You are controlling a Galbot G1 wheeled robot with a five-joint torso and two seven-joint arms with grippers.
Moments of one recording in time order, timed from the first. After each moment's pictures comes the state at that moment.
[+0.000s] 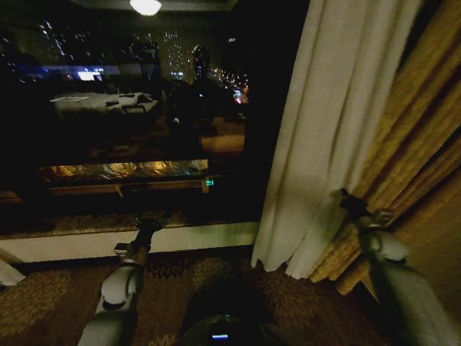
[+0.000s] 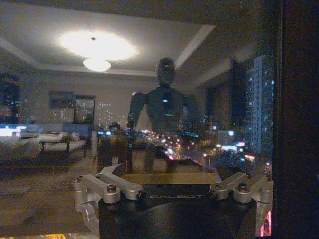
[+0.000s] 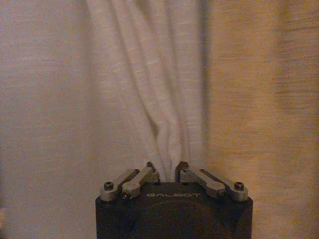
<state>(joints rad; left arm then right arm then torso) 1.45 -1.36 -0.67 -2.02 -0.28 0.02 0.13 -1.21 1.03 0.79 1.69 0.54 -0.17 -0.08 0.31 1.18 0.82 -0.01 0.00</state>
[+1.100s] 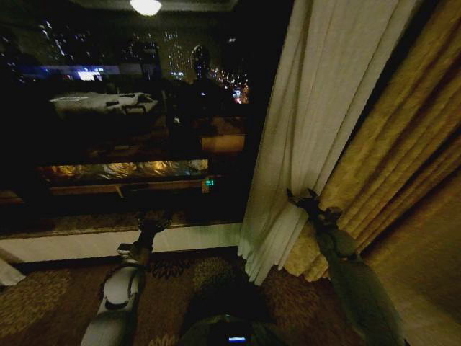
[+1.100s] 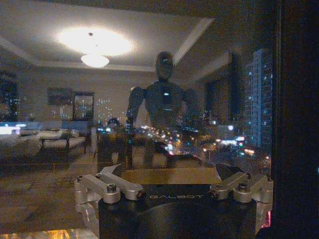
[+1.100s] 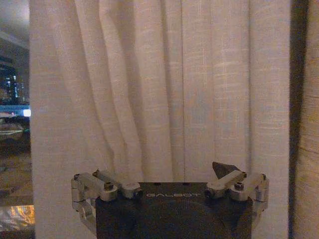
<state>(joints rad) 1.44 -1.36 -0.66 -2.00 -0.25 0.02 0.13 -1.08 1.11 0.61 1.69 0.47 -0.19 -0.04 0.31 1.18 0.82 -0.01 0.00</state>
